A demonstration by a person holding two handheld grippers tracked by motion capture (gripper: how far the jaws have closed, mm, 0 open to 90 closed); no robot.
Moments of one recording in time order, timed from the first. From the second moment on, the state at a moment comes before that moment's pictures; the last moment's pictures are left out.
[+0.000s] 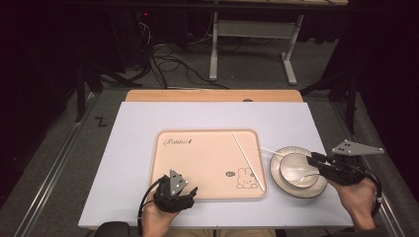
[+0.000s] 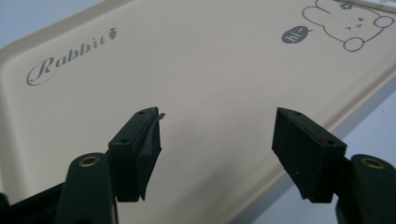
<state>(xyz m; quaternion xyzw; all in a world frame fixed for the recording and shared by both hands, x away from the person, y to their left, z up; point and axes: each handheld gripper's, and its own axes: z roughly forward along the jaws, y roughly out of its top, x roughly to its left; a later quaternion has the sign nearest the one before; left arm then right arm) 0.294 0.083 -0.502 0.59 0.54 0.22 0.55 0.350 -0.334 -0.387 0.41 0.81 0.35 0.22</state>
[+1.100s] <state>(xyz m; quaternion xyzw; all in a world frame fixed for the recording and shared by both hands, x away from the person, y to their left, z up) 0.276 0.105 -0.507 0.57 0.58 0.25 0.53 0.412 -0.388 -0.426 0.44 0.83 0.28 0.19</state>
